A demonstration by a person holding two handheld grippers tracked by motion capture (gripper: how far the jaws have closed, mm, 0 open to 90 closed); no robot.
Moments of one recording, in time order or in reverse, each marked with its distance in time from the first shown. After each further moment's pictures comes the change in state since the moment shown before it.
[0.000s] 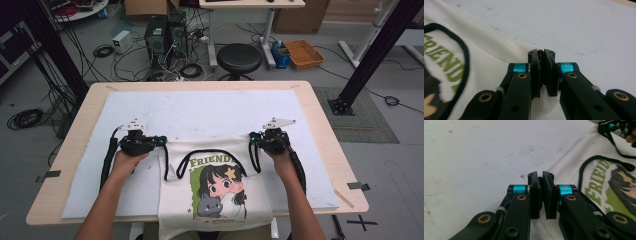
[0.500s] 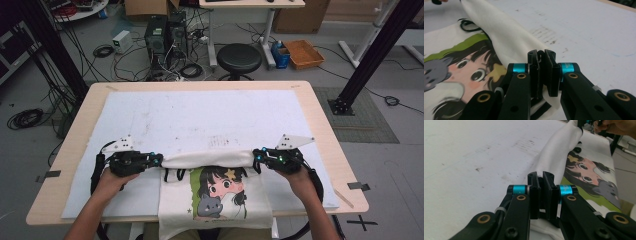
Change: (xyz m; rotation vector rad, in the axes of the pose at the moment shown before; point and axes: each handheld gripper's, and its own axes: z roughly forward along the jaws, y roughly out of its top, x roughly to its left) left arm -0.046 -0.022 -0.047 -0.006 -0.167 0.136; right arm 0.026 -0.026 -0.058 -0.090 0.227 -0.106
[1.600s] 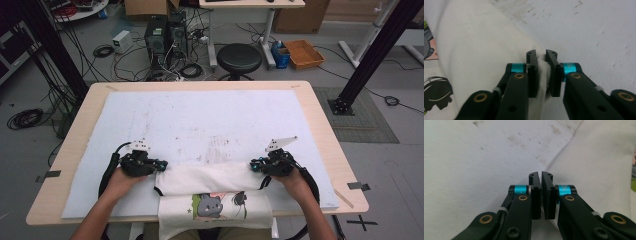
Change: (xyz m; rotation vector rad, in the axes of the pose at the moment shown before) left arm 0.014 -0.003 0.034 0.220 0.131 -0.129; right arm -0.004 -0.013 0.029 0.259 0.015 0.104
